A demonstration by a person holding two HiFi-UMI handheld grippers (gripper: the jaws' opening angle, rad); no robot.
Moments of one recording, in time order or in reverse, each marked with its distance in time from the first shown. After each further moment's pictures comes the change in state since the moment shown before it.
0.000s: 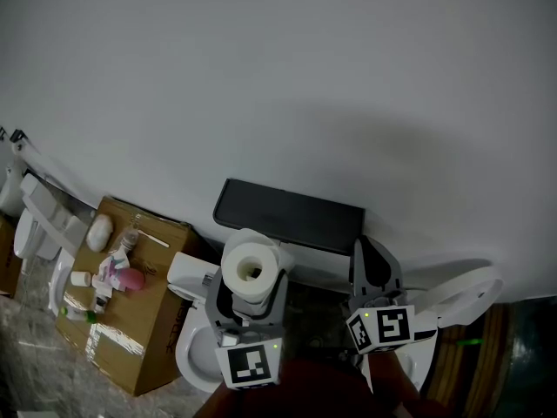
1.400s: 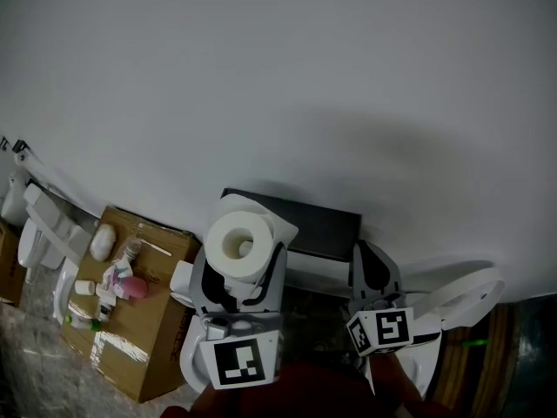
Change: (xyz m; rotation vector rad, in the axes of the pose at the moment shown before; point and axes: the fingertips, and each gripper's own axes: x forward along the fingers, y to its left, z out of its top) left arm 0.021 -0.003 0.089 0.031 -0.156 -0.008; right arm -0.001 -0.007 -0.001 0.013 -0.005 -0.008
